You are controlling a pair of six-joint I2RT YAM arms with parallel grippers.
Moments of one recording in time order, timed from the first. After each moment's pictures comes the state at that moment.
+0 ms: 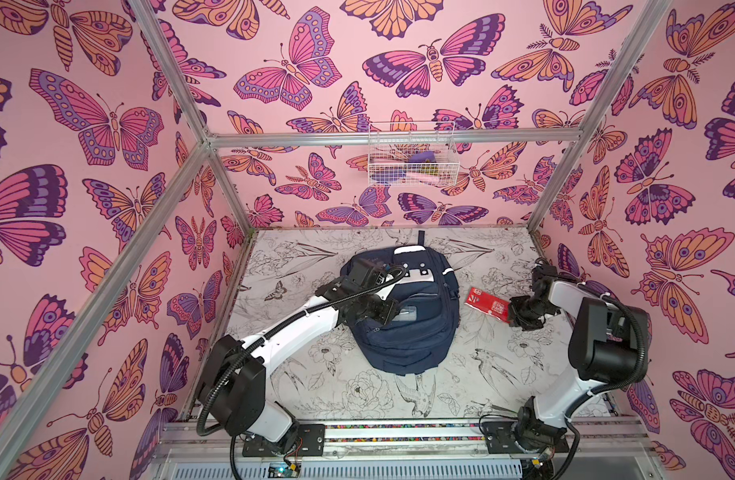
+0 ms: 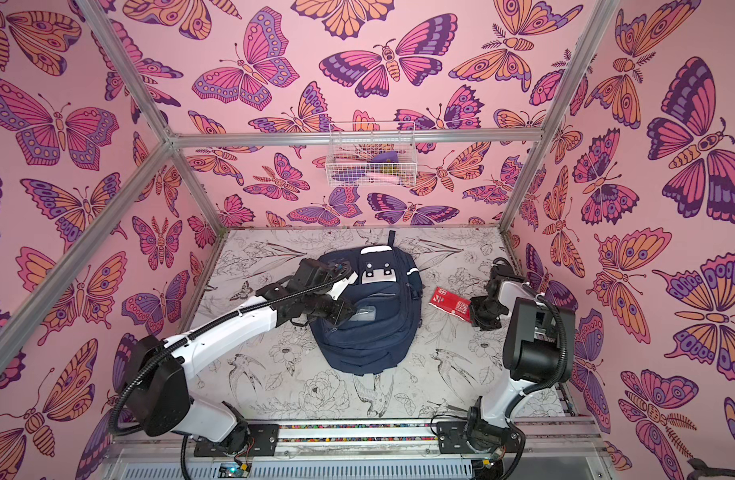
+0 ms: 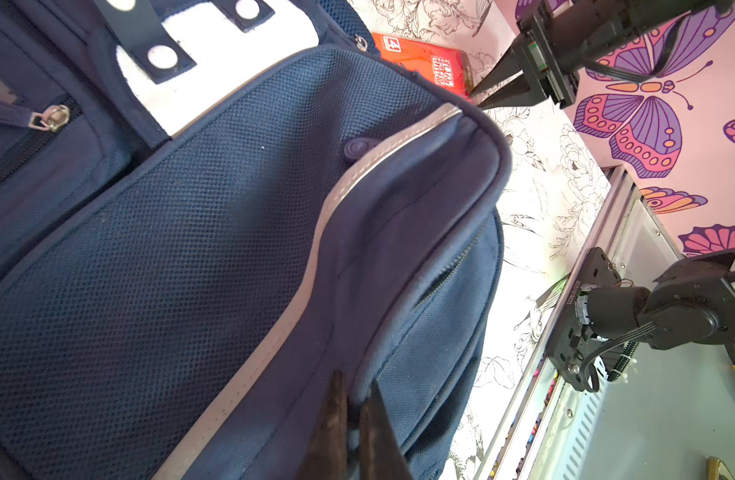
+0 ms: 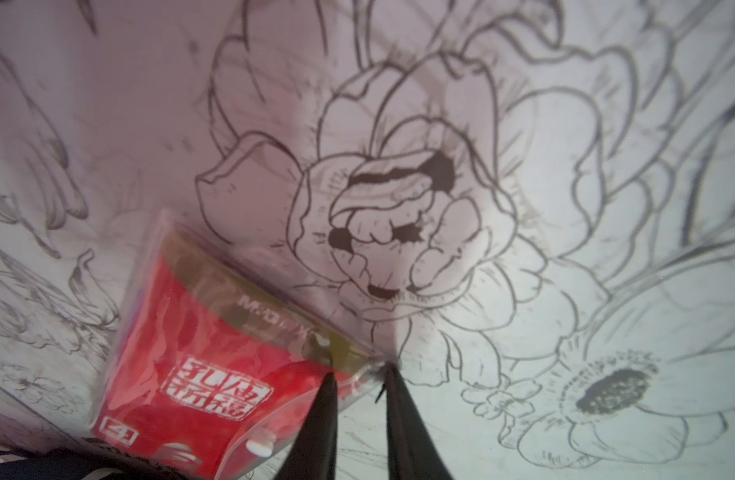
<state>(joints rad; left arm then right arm) -0.65 1.51 1.14 -0.49 0.39 -0.16 -0.26 1.76 1.04 -0.72 -0.16 1.15</state>
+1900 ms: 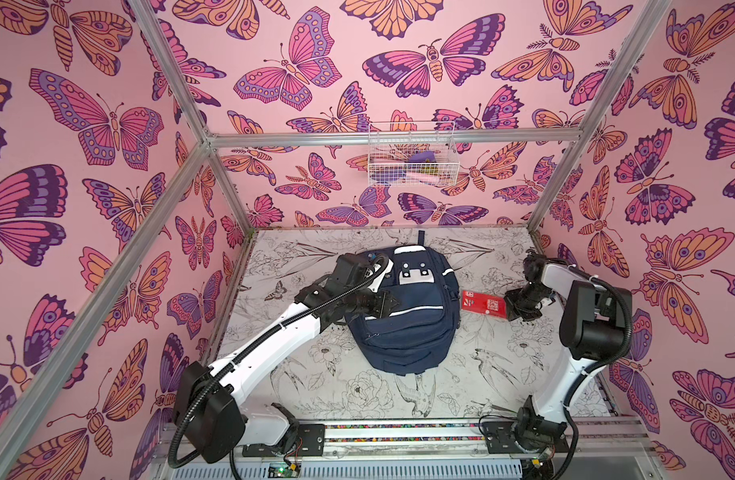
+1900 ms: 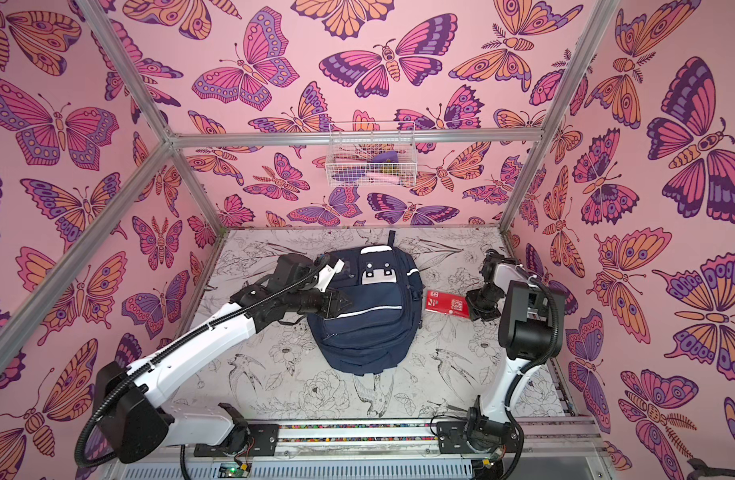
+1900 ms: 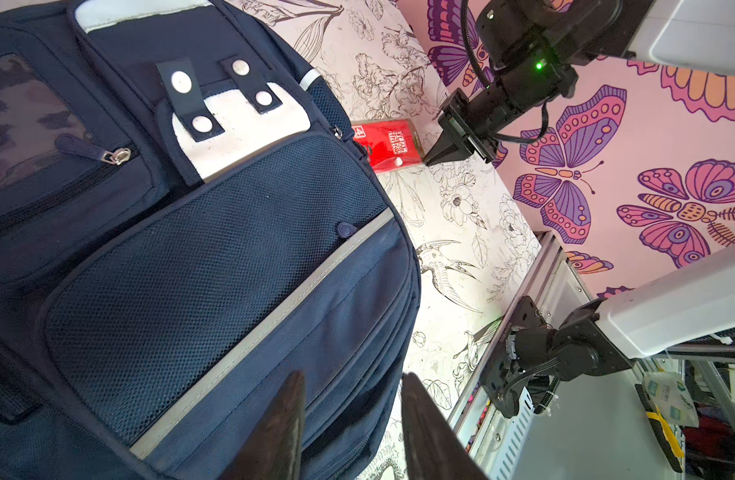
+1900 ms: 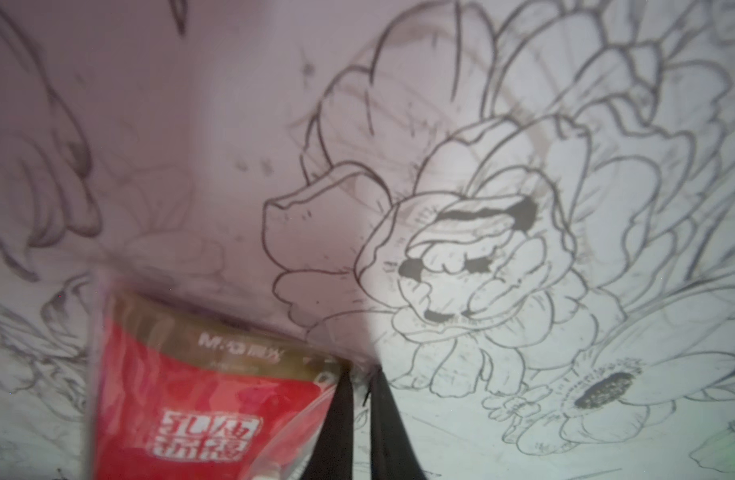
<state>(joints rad) -0.63 1.34 1.14 -0.50 0.39 -0.32 -0.22 1.93 1.28 -0.92 -0.09 1.07</state>
